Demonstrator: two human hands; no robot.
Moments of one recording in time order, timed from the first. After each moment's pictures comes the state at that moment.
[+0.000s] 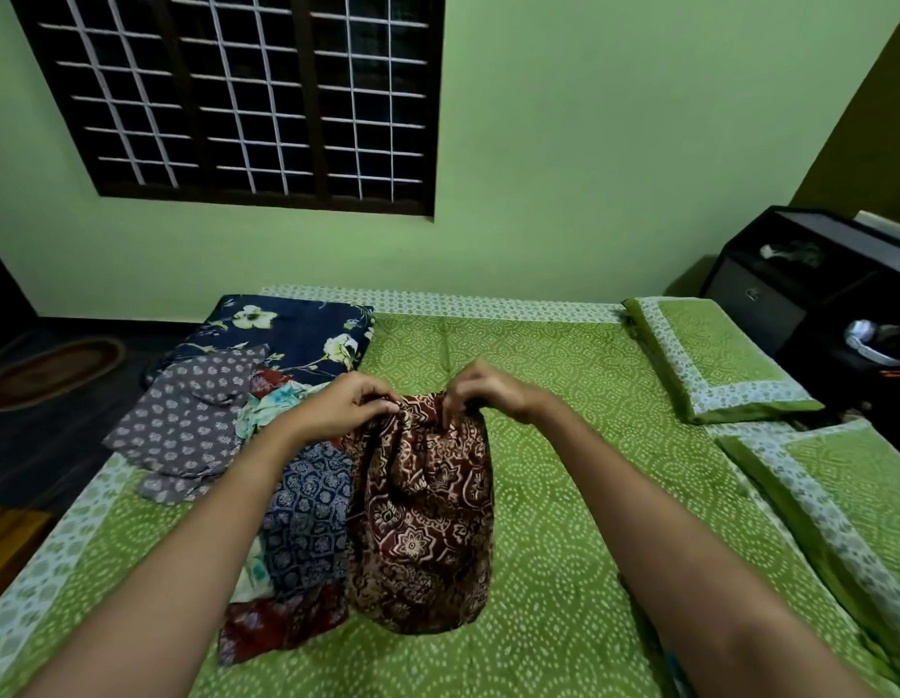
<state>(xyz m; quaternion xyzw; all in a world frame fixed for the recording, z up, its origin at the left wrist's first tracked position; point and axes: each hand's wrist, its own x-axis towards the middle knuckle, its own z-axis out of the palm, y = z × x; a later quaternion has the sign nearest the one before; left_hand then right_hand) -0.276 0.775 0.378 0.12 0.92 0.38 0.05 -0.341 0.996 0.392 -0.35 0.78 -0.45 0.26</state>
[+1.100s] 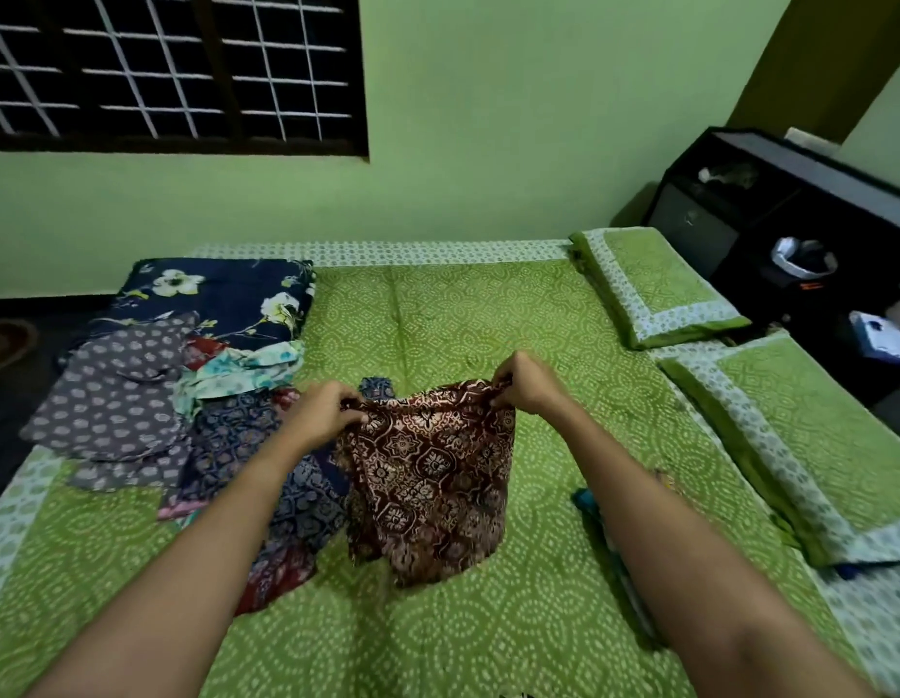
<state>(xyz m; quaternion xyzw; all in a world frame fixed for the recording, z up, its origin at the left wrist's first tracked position) -0.298 0.822 0.295 -0.01 0.96 0.28 0.07 -0.340 1.100 0.325 -0.06 0.97 -0.22 0.10</state>
